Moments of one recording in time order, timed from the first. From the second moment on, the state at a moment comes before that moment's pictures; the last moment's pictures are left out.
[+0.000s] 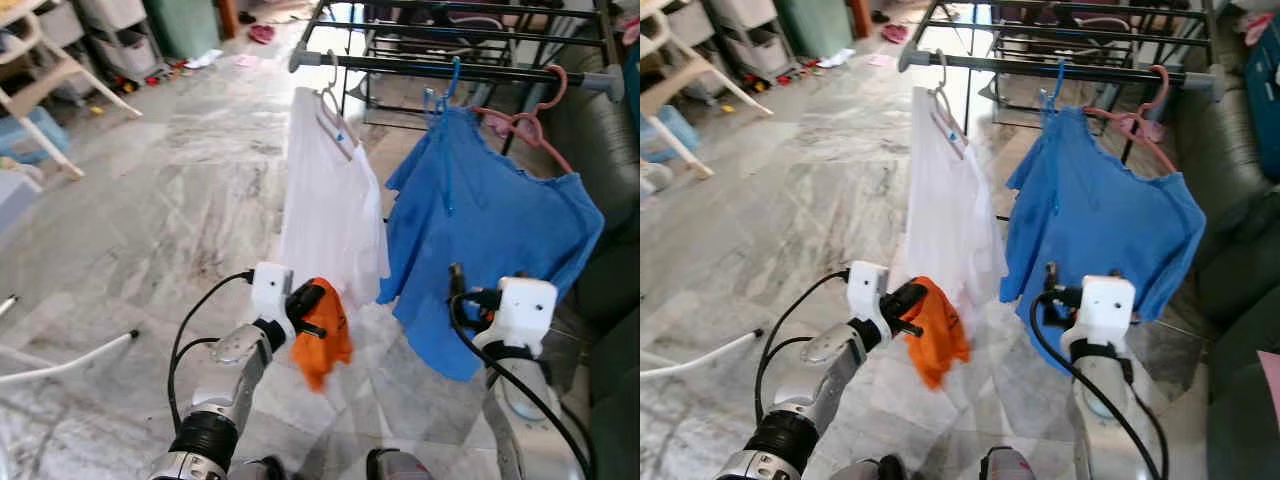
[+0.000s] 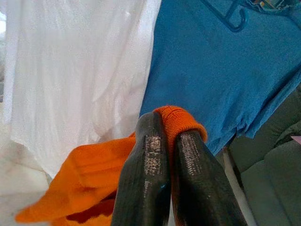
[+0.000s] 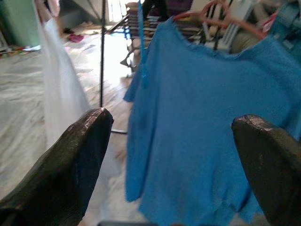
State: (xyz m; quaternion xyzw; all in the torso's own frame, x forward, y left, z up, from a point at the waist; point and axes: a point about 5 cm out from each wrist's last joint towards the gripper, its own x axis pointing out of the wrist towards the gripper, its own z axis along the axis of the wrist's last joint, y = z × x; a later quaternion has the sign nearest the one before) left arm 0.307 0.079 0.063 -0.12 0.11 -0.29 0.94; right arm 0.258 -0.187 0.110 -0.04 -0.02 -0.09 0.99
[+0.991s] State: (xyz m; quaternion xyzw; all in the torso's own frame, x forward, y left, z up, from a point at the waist) left arm 0.307 0.066 0.075 -0.14 0.10 -0.32 0.93; right arm 0.260 -0.197 0.116 -0.04 -0.03 -0.12 0.99
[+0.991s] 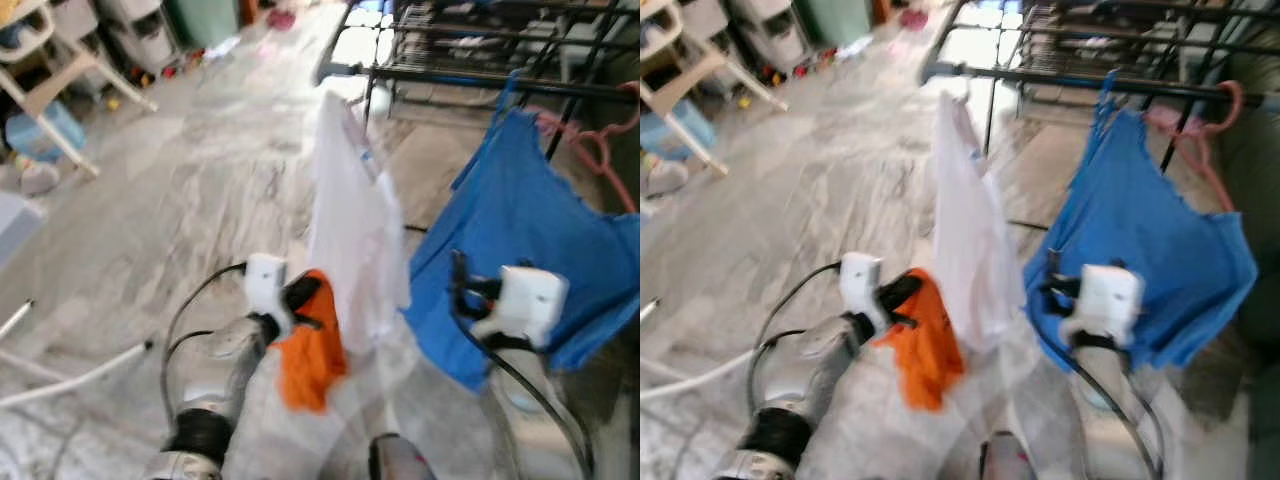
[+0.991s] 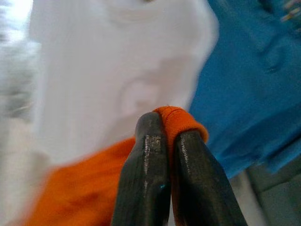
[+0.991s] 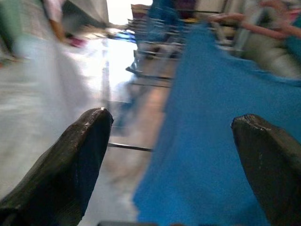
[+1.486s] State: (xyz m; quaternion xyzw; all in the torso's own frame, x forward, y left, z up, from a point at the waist) left arm 0.305 0.066 0.074 -0.13 0.10 -0.32 0.93; right arm 0.260 -0.195 0.115 -0.03 -0.03 -0.12 0.99
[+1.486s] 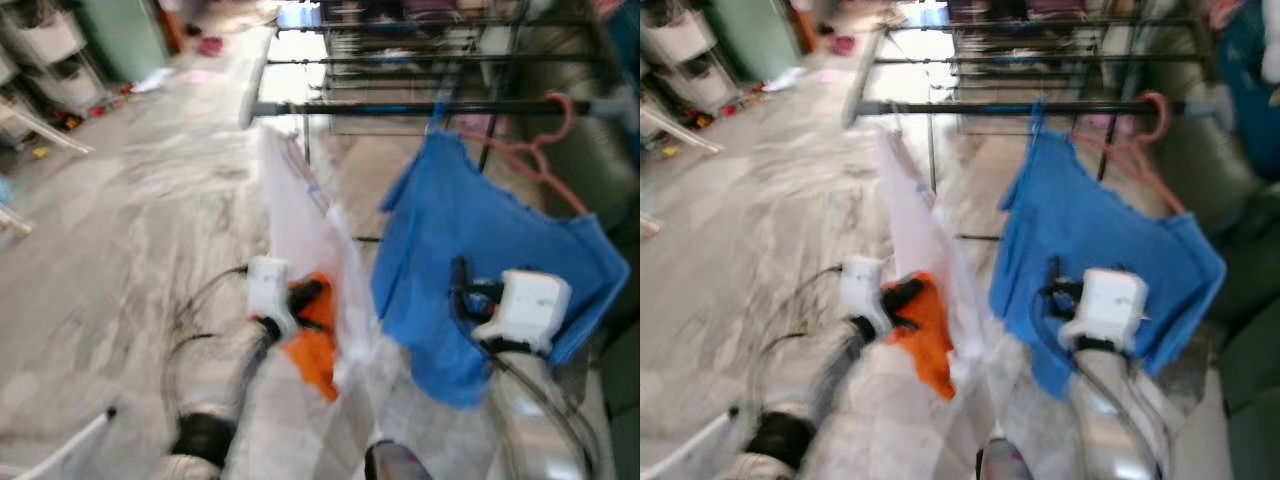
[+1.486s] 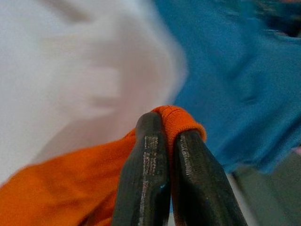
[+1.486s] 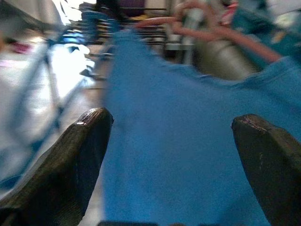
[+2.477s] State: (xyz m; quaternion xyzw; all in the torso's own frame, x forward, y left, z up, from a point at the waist) left arm 0.313 0.103 0.073 -0.10 0.12 -0.27 0.95; right arm 0.266 -0.164 0.122 -0.07 -0.05 -0.05 1.00
